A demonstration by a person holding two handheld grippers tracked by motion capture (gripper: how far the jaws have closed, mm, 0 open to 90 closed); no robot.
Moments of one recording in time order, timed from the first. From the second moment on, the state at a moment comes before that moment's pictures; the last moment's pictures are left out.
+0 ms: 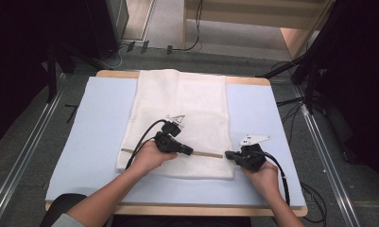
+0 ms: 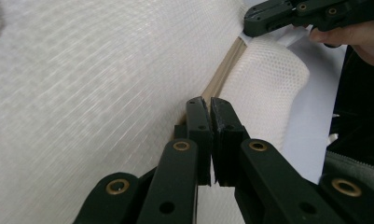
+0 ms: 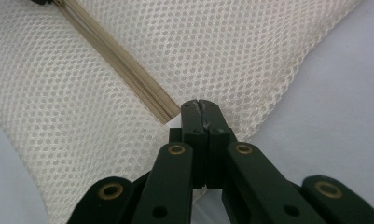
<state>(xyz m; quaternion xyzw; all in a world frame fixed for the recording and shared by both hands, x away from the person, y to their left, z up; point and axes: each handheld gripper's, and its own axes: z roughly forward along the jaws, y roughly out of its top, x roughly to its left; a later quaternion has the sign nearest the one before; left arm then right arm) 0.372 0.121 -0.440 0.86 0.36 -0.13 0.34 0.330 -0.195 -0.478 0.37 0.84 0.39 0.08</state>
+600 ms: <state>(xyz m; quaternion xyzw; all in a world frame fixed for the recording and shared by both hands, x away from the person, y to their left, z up) 0.368 0.227 -0.434 0.83 0.44 -0.12 0.33 0.330 -0.193 -0.476 0.37 0.84 0.37 0.08</state>
